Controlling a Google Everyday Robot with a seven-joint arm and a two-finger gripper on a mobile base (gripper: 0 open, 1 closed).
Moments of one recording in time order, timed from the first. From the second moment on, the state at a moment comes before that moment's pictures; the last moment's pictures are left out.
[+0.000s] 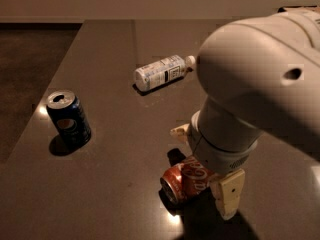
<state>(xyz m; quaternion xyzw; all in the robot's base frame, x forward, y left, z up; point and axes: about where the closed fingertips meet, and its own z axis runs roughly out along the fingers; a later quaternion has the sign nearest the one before) 0.347 -0.087 0.850 -0.84 0.54 -0.02 0.07</state>
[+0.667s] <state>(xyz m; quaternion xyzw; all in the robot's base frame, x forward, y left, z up) 0.347 -0.058 0.840 -0.86 0.50 -0.05 0.05</state>
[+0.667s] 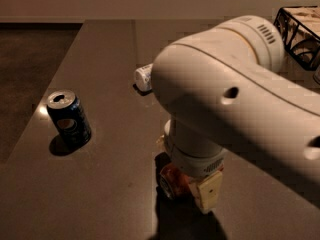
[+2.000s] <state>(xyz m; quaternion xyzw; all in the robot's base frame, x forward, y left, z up) 0.387 -0.080 0.900 -0.82 0.56 0.04 0.09</state>
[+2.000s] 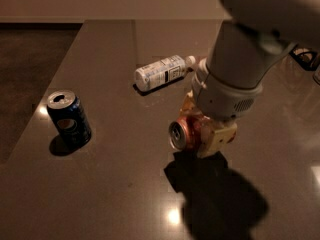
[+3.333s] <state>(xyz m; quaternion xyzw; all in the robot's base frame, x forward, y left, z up) 0.450 -0.087 0.941 -0.62 0.66 0.24 0.33</state>
